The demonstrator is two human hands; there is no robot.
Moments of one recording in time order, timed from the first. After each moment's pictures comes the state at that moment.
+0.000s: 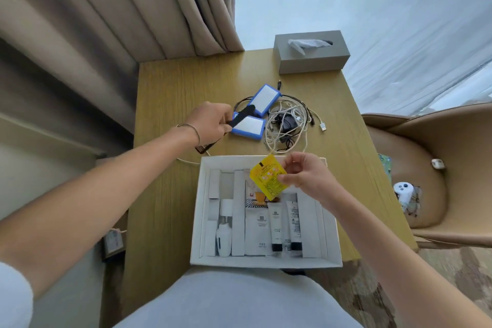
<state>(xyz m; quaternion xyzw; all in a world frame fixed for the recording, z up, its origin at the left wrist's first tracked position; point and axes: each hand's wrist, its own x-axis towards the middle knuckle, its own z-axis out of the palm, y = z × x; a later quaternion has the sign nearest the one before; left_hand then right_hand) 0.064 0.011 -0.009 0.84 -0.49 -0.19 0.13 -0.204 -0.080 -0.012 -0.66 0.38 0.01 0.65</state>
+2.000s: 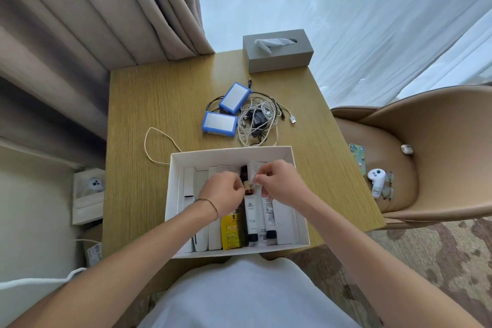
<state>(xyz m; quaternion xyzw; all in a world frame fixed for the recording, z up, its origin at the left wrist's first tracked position) -0.113 0.053 -0.052 0.85 -0.40 -0.32 0.13 -0.236 -0.061 -0.017 -0.78 0.42 0.06 0.45</state>
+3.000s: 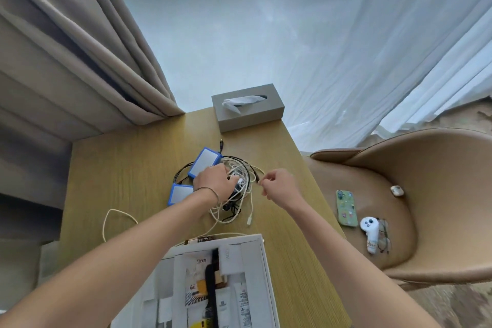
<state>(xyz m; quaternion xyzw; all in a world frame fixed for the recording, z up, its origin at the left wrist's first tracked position) -0.031 -0.170 -0.050 0.90 -0.39 -0.21 0.03 -0.190 -0.251 -0.043 -0.73 0.51 -0.02 0.45</state>
